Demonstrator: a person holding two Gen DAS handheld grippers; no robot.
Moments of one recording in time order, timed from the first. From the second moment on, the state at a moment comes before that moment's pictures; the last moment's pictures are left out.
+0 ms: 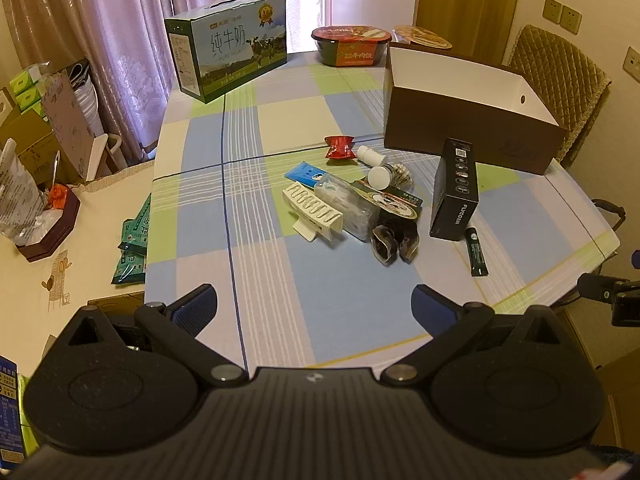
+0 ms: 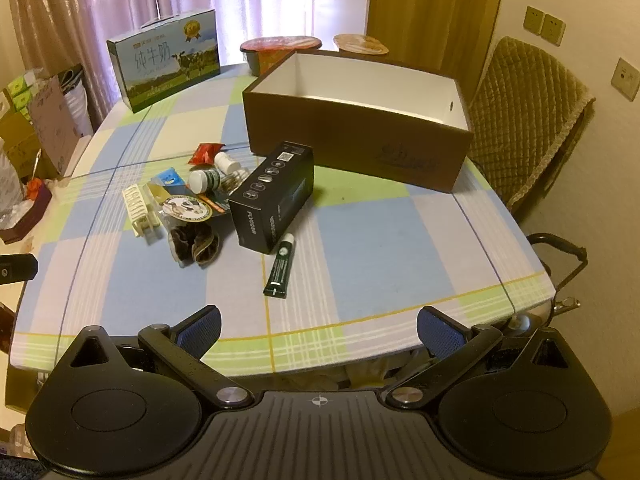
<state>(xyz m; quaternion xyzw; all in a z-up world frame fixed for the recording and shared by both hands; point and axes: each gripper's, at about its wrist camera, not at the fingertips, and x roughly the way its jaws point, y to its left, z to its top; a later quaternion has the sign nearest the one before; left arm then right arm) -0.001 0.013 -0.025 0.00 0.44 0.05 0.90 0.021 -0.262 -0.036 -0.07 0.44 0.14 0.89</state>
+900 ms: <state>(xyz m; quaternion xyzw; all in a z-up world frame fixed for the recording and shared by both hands) 0.015 0.015 -0.031 -0.01 0.44 0.10 0.89 0.036 -0.255 -0.042 -0.07 0.44 0.15 0.88</state>
